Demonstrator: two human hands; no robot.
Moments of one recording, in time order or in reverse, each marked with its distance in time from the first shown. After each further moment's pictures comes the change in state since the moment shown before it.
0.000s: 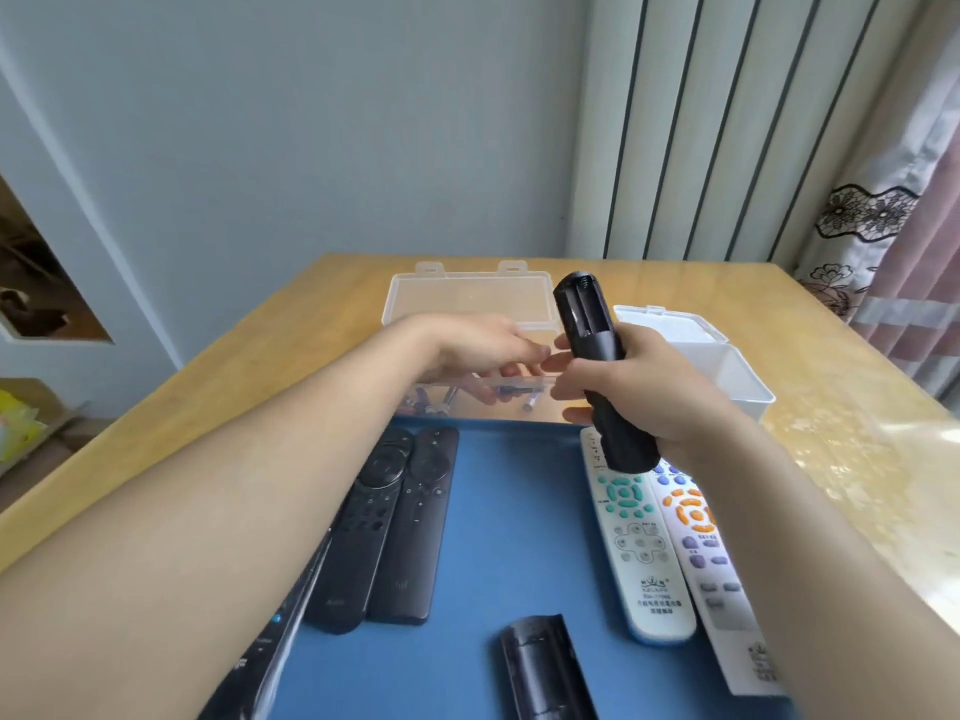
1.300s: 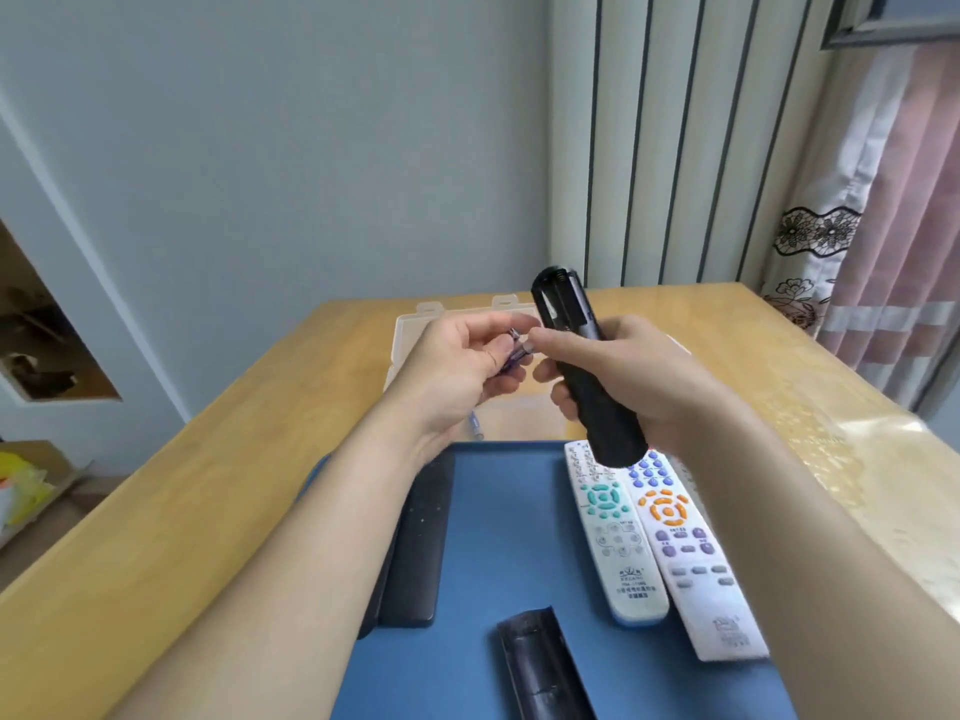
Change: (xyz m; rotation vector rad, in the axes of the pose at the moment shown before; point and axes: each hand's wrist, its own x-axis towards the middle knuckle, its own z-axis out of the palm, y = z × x) left_hand -0.067 0.021 0.036 -0.680 0.458 0.391; right_hand -0.032 -0.036 -0.008 0.173 -0.001 -0.062
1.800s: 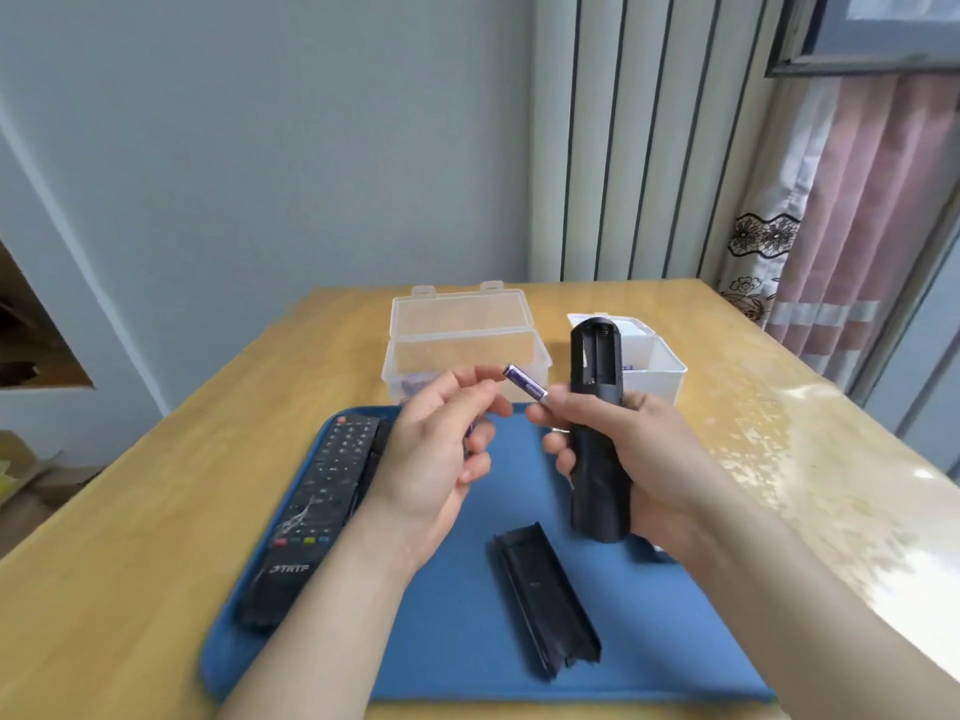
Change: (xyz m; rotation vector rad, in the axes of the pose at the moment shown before) left_hand -0.113 -0.007 0.012 -0.345 0.102 -0.065; right_hand -0.102 0.029 0.026 0.333 0.043 0.098
